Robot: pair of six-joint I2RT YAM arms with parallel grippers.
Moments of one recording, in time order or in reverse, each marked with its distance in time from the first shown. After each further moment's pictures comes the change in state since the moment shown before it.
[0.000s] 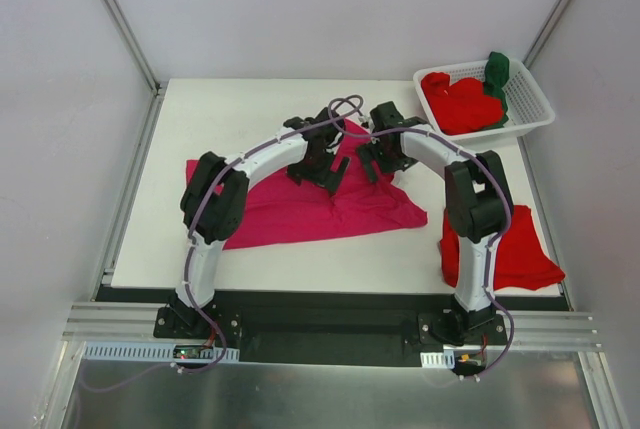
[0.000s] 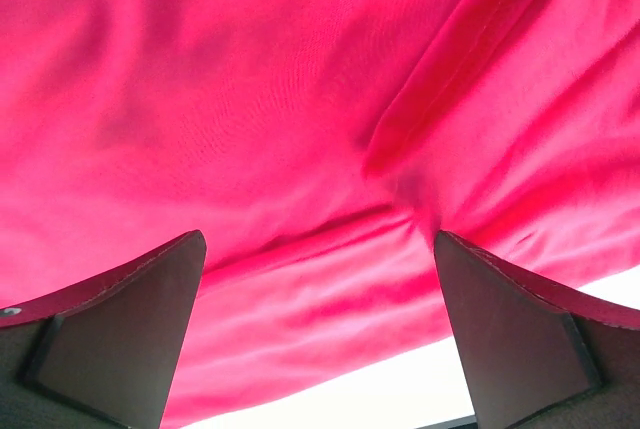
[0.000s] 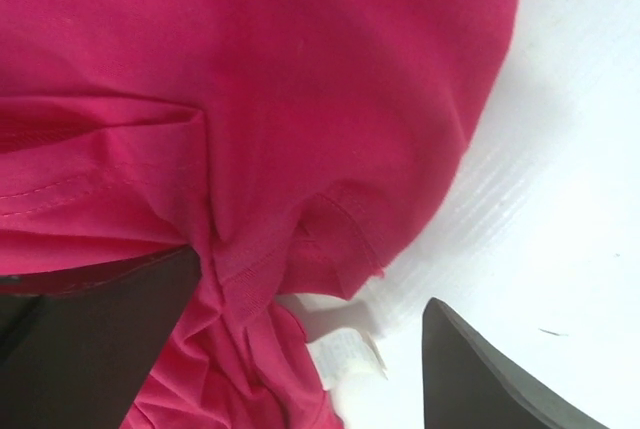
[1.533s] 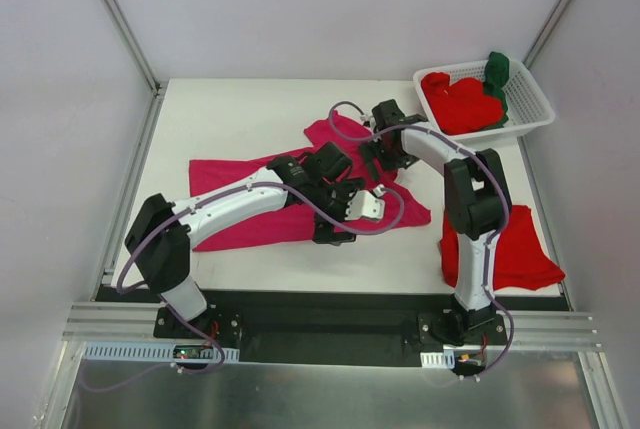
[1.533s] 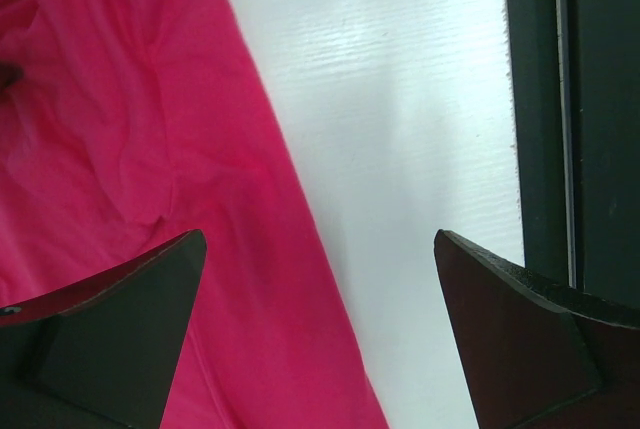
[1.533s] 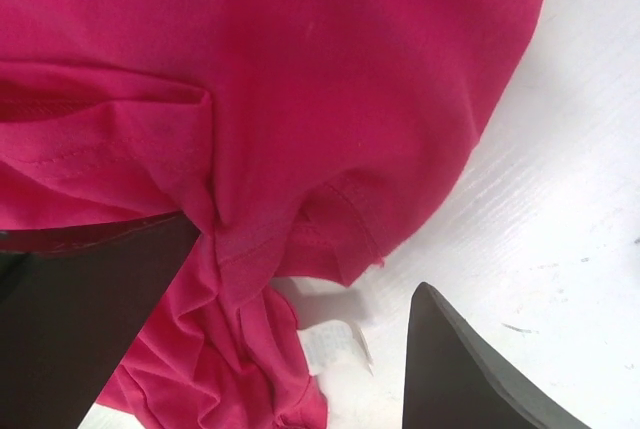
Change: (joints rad) left arm -0.248 -0.475 -0.377 0.134 0.432 0.978; right arm -0.012 0.020 0.026 -0.007 0.007 -0.025
